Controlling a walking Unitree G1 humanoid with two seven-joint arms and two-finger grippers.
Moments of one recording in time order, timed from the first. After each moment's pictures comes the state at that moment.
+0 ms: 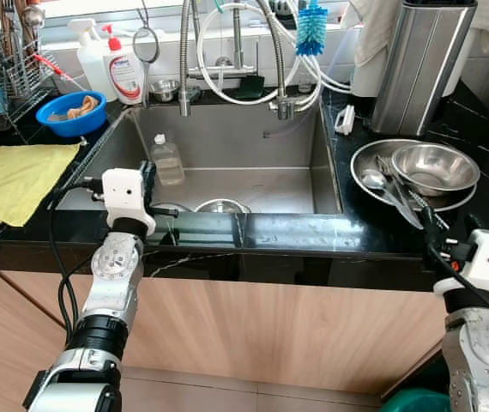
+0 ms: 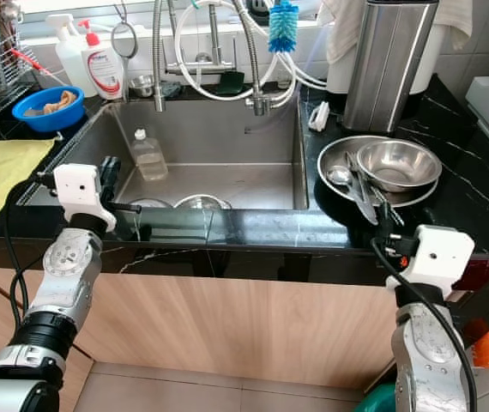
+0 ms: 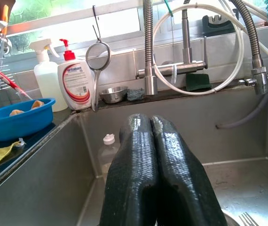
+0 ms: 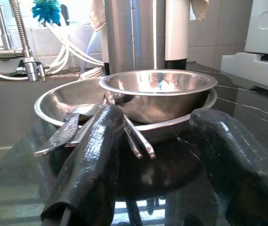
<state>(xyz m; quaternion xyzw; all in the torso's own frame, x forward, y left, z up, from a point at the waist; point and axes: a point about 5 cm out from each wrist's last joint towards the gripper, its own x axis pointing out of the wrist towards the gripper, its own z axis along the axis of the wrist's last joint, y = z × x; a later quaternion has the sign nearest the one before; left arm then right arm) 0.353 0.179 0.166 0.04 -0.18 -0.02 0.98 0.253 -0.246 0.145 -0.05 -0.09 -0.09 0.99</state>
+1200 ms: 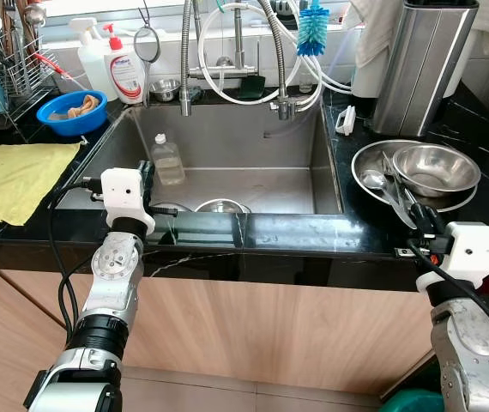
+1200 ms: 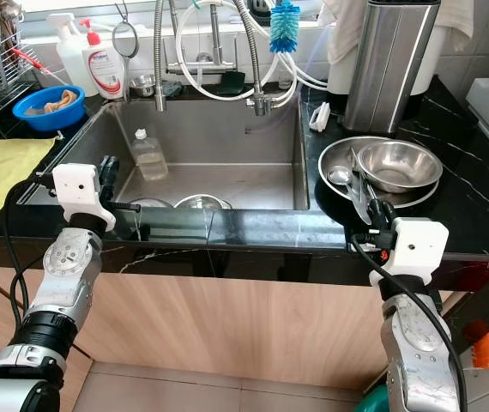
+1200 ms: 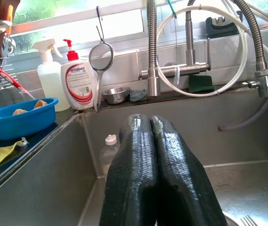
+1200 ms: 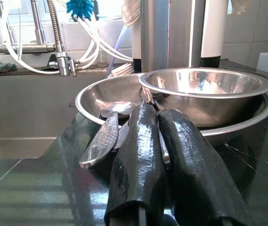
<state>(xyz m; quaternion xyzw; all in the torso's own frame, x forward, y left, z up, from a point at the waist) 0.354 0.179 0.168 0.04 -0.18 -0.01 0.98 0.264 -0.231 0.146 -0.05 -0.08 -0.04 1.00</state>
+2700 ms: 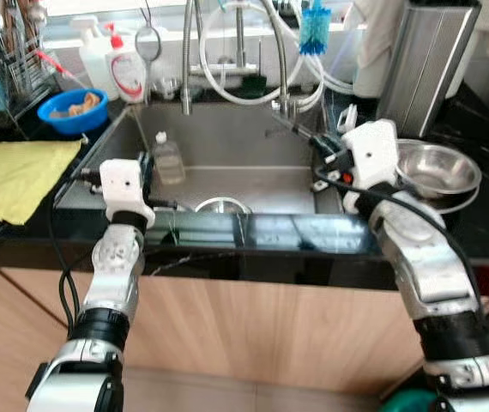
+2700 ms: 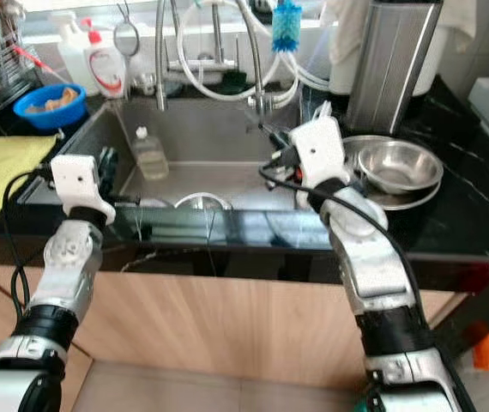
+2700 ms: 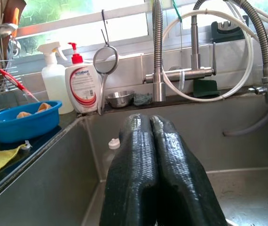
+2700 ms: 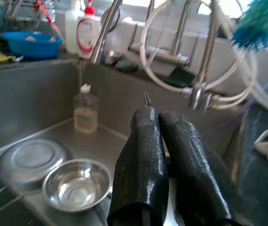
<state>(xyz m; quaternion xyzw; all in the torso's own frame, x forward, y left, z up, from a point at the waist) 0.359 0.179 0.174 0.04 -0.18 -0.01 0.98 0.350 -0.141 0.205 -0.13 -0.04 0.22 0.97</state>
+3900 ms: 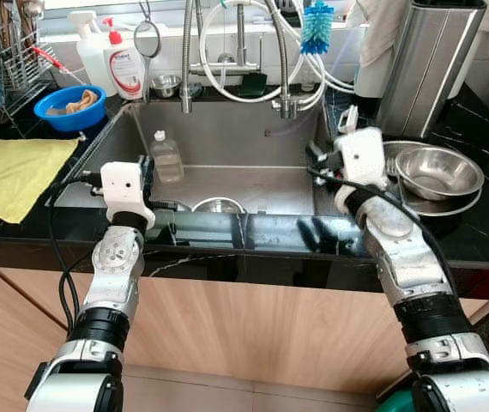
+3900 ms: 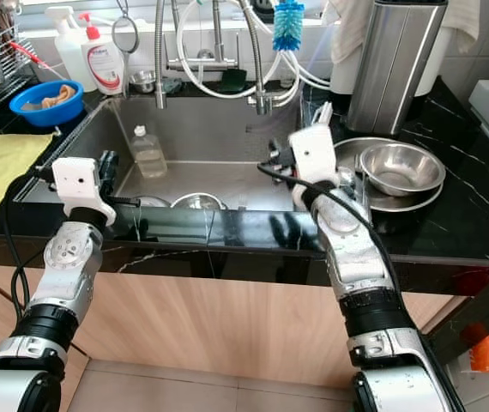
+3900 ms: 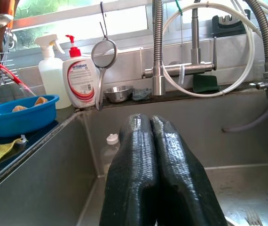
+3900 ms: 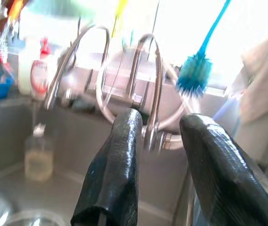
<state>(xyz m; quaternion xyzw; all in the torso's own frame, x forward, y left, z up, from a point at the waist) 0.359 0.179 0.172 0.04 -0.18 -0.01 0.98 0.353 -0.142 0.227 -0.13 -0.16 0.11 0.97</state>
